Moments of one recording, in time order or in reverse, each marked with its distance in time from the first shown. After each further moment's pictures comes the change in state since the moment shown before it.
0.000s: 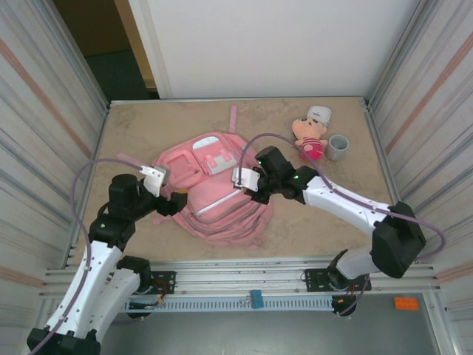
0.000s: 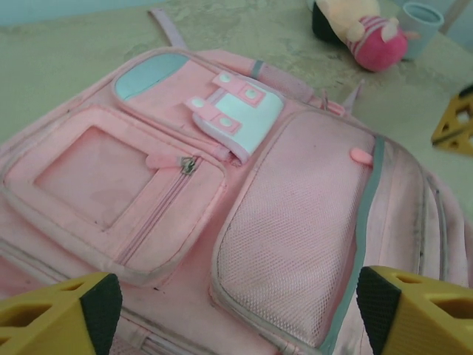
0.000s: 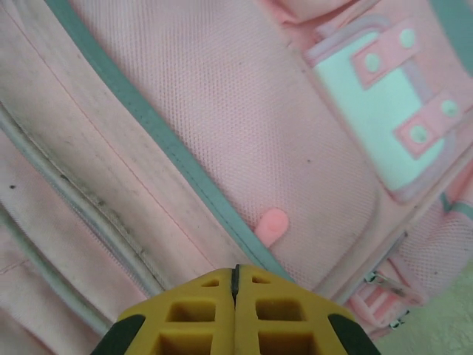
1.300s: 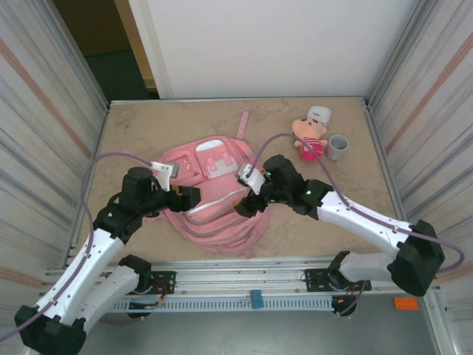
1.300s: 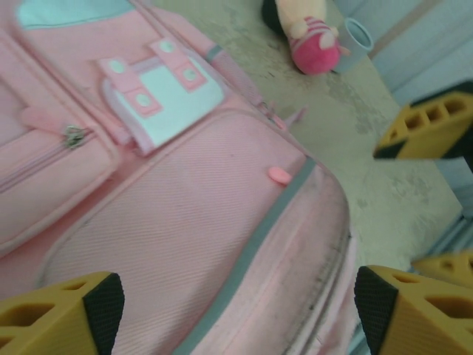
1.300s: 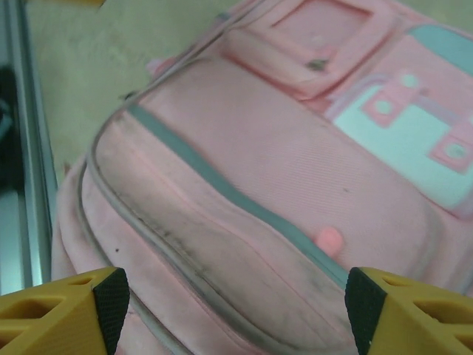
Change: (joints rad) left arm -0.167 0.100 0.066 -0.011 -0.002 -0.470; right arm 0.089 -0.138 -0.099 0.114 -0.085 0.450
